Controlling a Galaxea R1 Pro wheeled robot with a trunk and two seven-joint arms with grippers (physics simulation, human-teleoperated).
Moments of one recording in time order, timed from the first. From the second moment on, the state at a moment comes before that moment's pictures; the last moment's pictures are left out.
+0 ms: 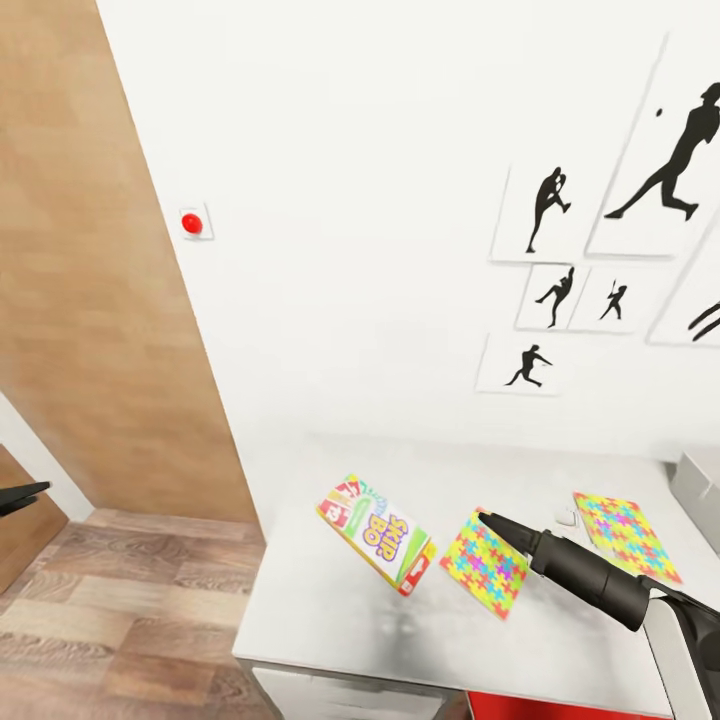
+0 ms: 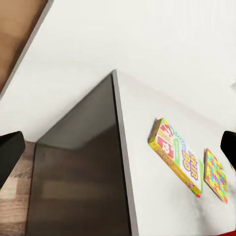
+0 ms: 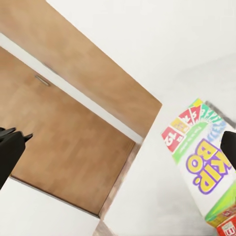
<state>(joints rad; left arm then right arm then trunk) -0.66 0.68 0.77 -0.75 -0.28 0.74 -1.56 -0.19 -0.11 -0.36 -1.59 -0.45 0.83 0.99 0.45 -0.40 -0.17</state>
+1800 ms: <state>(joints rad) -0.66 0.66 0.76 -0.75 -0.29 0.74 -1.56 -0.19 -0.11 -0.36 -1.53 -0.45 0.84 0.88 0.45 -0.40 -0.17</state>
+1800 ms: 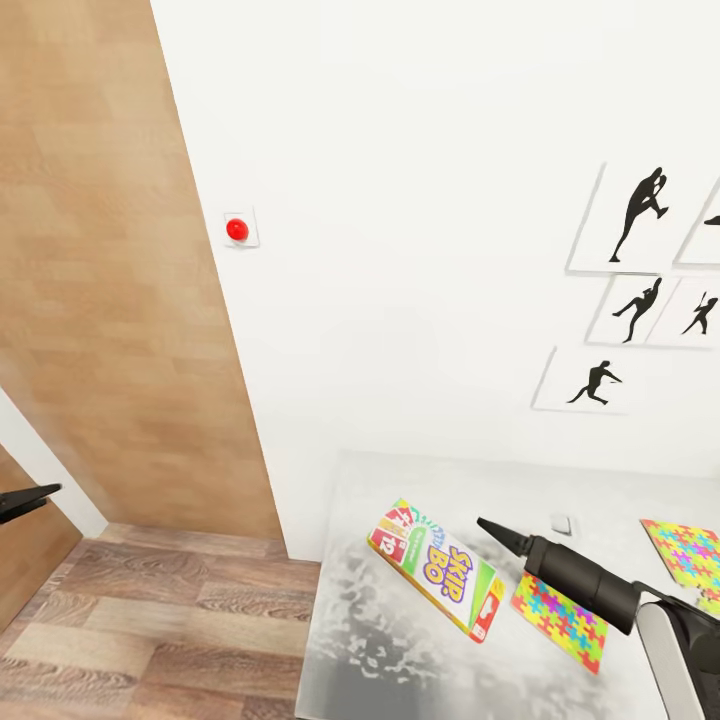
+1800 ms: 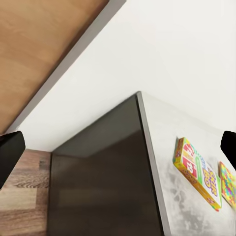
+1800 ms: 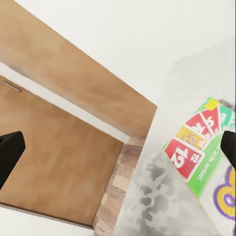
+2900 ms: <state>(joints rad) -0.66 0.57 0.65 -0.76 -0.29 0.76 -1.48 -0.75 0.02 -0.15 -1.03 -0.45 1.03 -0.02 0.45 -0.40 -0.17</state>
